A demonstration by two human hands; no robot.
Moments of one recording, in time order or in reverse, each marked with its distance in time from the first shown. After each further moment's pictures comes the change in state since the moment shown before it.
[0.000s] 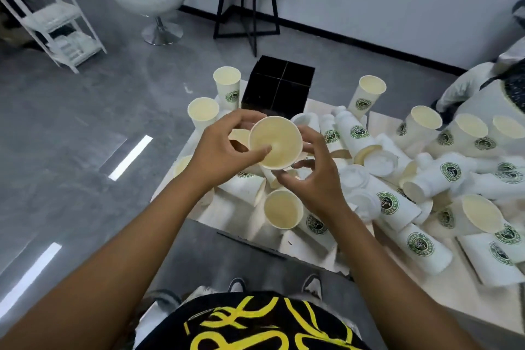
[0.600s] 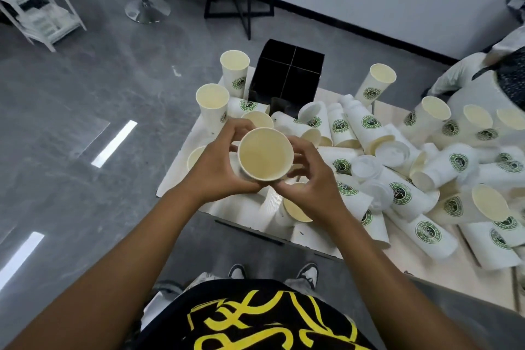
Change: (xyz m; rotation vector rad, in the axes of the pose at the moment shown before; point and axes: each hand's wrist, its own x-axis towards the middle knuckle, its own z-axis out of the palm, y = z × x) left_hand -0.029 -0.060 -0.035 -0.027 -0.176 -0.001; right_hand -0.015 -0.008 0.051 0.030 -0.109 0.101
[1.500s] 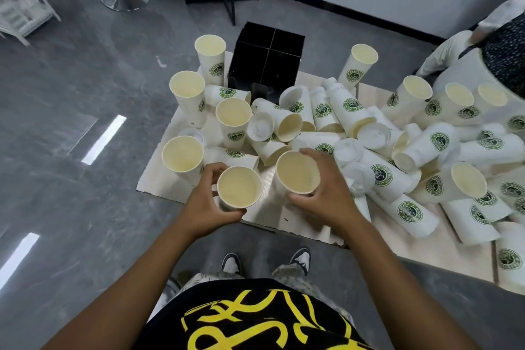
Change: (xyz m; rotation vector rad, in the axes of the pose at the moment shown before) left_hand -0.060 -0.071 0.073 -0.018 0.012 -0.262; right_hand -0.042 0.050 -0.061 -0.327 -0.056 0.173
